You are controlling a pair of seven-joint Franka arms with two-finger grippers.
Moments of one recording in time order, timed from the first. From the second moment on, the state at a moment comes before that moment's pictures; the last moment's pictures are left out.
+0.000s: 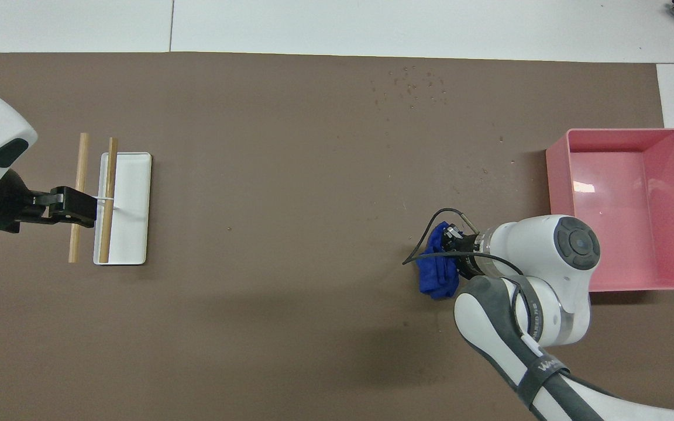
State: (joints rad) left arm 0.11 -0.07 -0.28 -1.63 0.03 1.48 -0.19; right arm 0.21 0.05 0.06 -2.39 0.33 2.44 0.98
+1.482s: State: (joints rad) left arm -0.02 -0.09 -0.15 -1.63 0.03 1.48 -0.19; right arm -0.19 0.01 0.04 -1.91 0.13 1.95 0.60
